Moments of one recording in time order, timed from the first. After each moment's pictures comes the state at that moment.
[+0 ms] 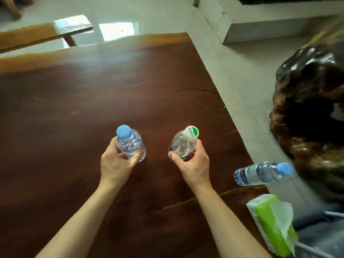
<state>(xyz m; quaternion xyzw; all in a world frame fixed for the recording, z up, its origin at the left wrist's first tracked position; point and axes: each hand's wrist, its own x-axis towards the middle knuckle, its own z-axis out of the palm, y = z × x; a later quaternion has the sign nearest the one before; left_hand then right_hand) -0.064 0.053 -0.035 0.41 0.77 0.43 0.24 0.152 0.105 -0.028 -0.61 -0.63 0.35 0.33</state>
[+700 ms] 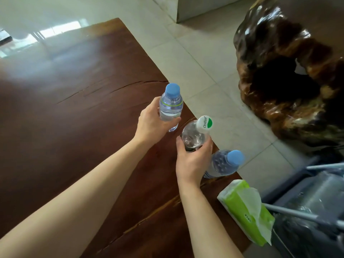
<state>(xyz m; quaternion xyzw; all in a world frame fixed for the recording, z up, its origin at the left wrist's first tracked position) 0.148 0.248 -0.031 0.60 0.61 0.36 0.38 0.253 0.155 -0.052 -0.75 -0.36 0.21 0.51</state>
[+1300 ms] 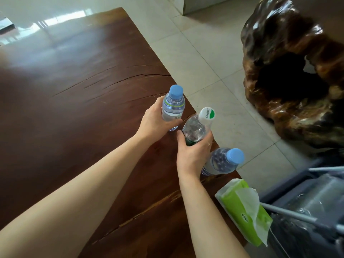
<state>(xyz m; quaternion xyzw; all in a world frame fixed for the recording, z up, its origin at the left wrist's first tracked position) 0.154 0.250 -0.052 0.61 0.62 0.29 0.39 0.262 0.167 -0.062 -0.78 -0.35 0.23 0.46</state>
